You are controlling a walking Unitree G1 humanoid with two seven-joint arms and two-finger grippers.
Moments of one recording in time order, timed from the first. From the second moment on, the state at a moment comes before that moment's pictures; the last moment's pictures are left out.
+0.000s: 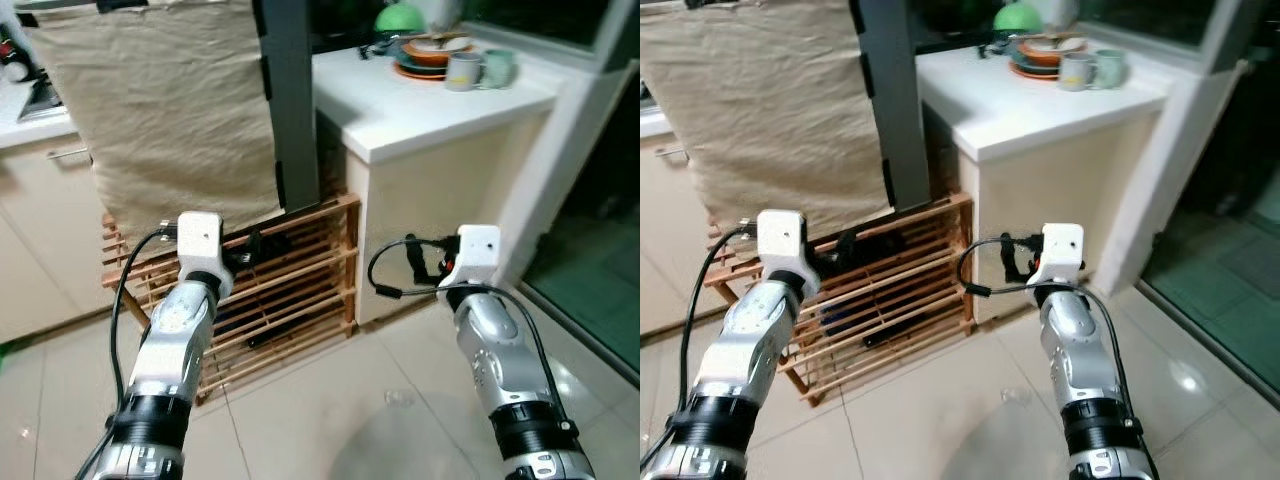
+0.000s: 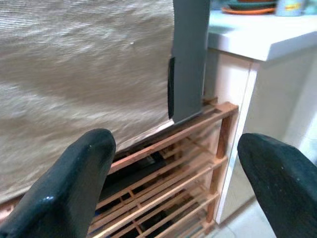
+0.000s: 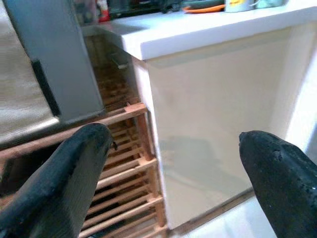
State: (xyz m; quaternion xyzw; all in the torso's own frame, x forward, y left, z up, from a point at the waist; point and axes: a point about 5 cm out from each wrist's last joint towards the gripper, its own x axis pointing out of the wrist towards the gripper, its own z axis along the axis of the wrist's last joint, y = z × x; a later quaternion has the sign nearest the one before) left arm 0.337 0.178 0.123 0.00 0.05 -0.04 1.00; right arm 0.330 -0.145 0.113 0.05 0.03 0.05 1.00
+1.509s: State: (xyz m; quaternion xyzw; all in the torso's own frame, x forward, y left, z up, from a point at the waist) left arm 0.327 0.176 0.139 0.00 -0.01 -0.11 0.99; right arm 0.324 -0.123 0.134 0.07 -0.03 0.09 0.99
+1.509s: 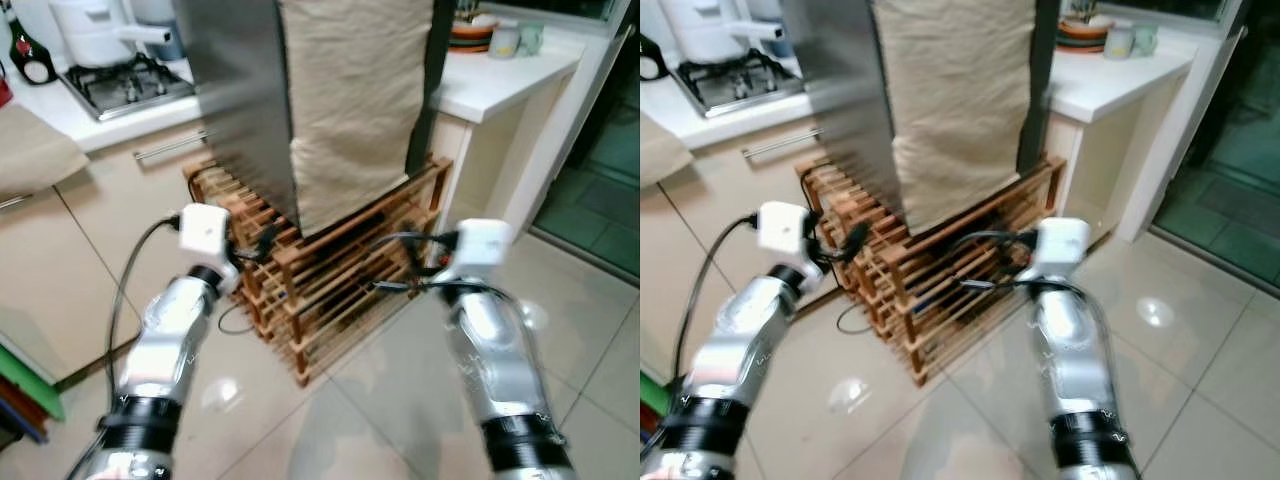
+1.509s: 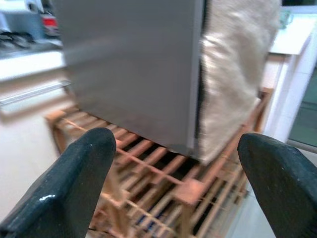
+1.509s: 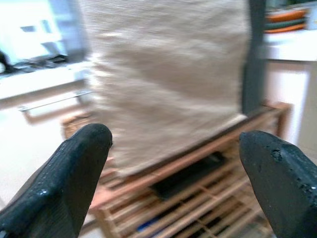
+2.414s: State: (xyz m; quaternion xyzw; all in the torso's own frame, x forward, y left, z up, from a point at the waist) left arm 0.318 0.166 0.104 -0.08 0.05 -0.09 0.99; right arm 0.314 -0.165 0.100 0.03 0.00 0.01 1.00
